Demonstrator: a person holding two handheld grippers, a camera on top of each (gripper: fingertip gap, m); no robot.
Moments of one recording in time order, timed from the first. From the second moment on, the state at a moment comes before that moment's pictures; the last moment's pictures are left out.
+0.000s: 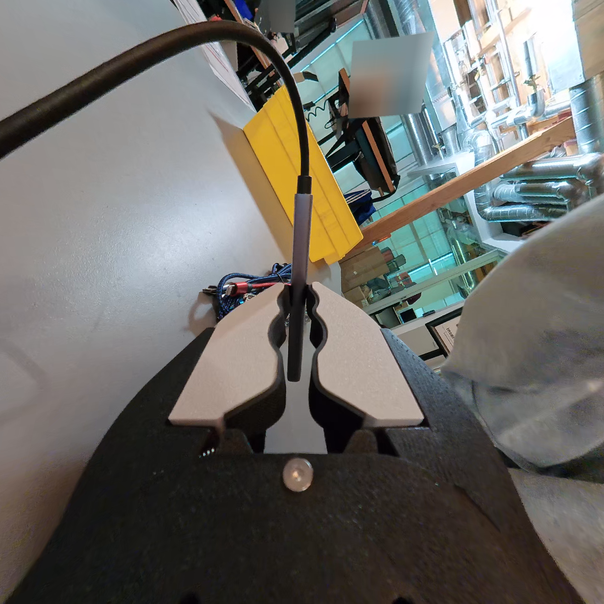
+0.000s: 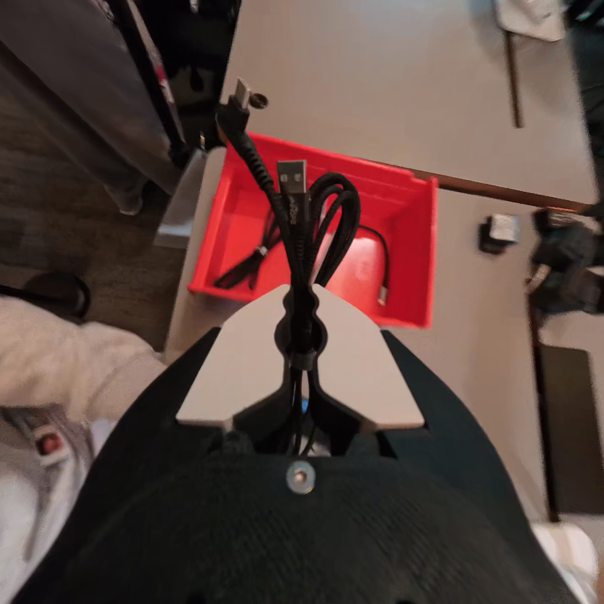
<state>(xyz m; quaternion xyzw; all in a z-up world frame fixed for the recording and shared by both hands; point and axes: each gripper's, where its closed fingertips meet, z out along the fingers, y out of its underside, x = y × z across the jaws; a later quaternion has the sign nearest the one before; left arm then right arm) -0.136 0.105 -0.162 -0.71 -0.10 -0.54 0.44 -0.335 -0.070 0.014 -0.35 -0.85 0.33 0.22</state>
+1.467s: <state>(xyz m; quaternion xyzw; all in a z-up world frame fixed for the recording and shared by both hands) -0.133 0.105 -0.164 -0.71 -0.11 -0.54 0.43 -0.065 0.186 -0.188 -0.79 -0.42 0.40 0.17</state>
